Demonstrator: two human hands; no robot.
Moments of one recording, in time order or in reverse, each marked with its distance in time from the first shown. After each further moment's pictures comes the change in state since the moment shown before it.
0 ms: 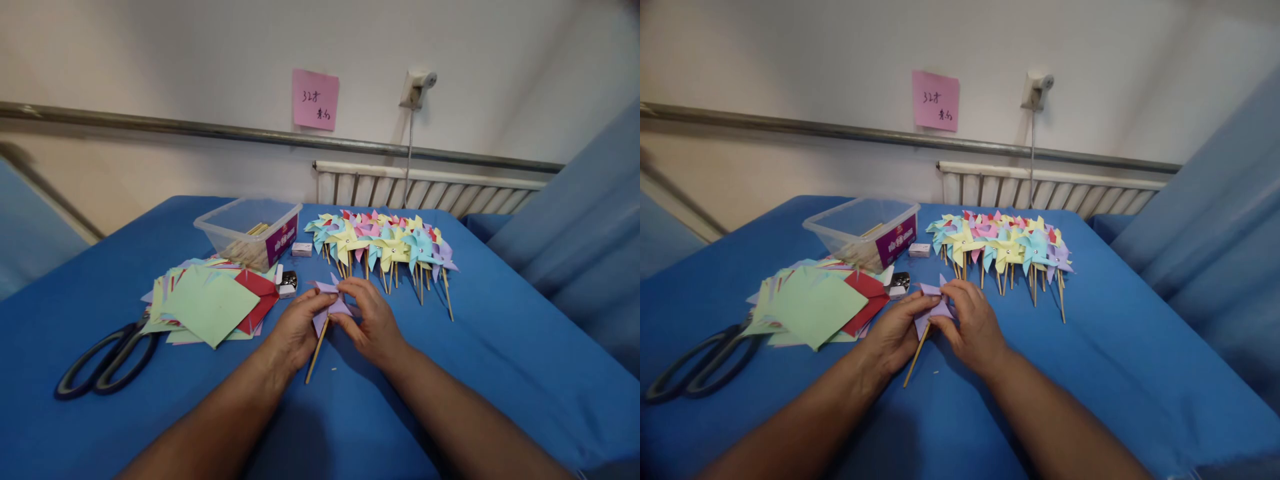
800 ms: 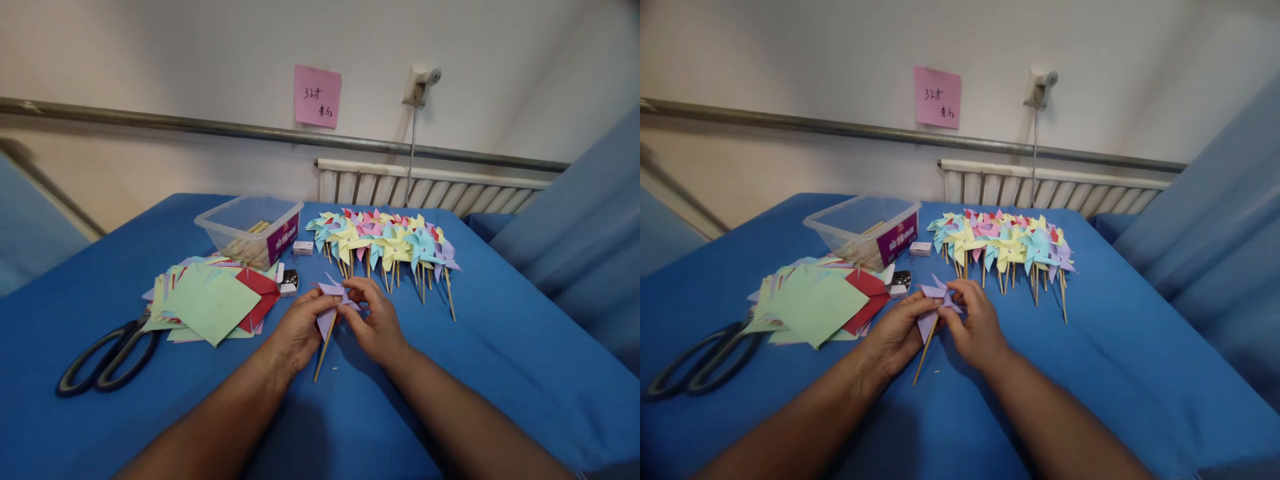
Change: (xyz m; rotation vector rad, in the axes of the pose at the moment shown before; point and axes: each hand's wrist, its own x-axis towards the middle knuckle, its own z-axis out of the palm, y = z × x) left_hand -0.003 -0.003 0.002 0.003 -0.074 0.029; right_hand -0.001 -0.002 0.004 0.247 0.073 0.203
